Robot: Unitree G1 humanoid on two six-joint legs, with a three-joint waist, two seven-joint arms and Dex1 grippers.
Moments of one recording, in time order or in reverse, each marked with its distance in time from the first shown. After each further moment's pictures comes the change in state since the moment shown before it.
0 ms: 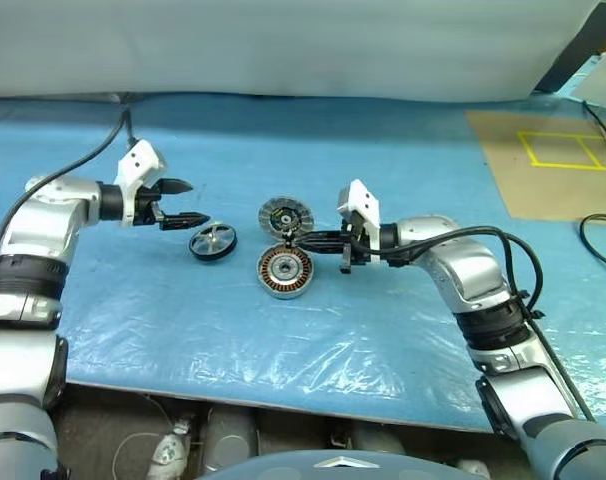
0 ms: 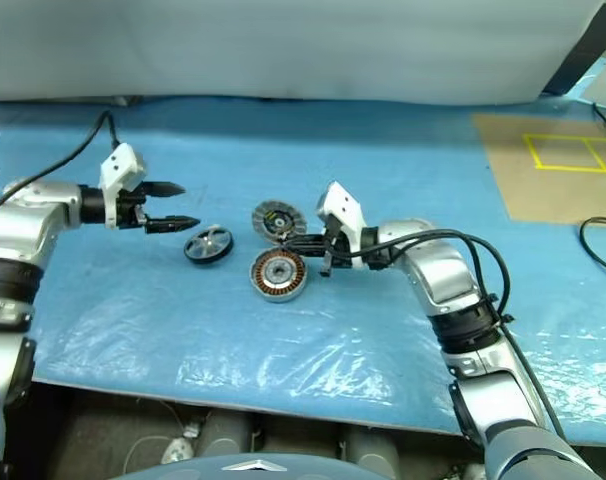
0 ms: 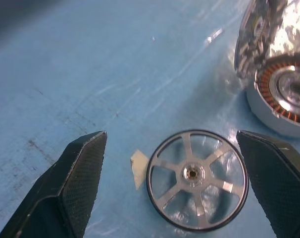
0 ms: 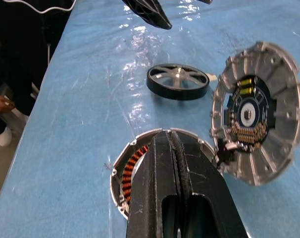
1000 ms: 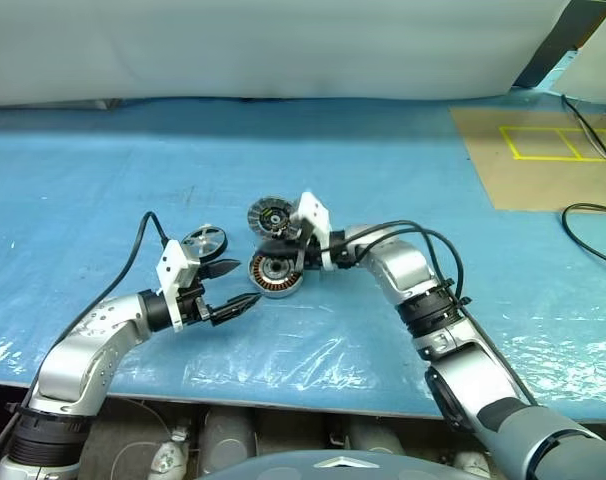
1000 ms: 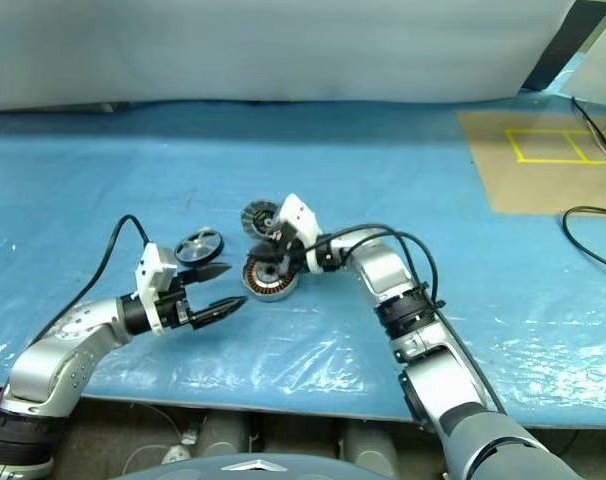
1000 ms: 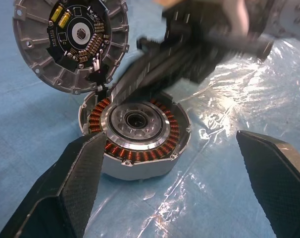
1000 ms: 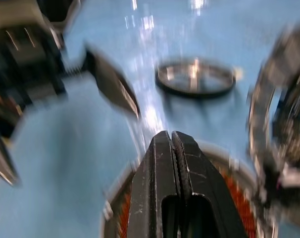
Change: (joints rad) left arm 0.837 -0.232 0.209 -0.902 -0.375 0.174 0.419; right arm -0.118 0.232 0.171 0.463 -0.210 -0.265 0.000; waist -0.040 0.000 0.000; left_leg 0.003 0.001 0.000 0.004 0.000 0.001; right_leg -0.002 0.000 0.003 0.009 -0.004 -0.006
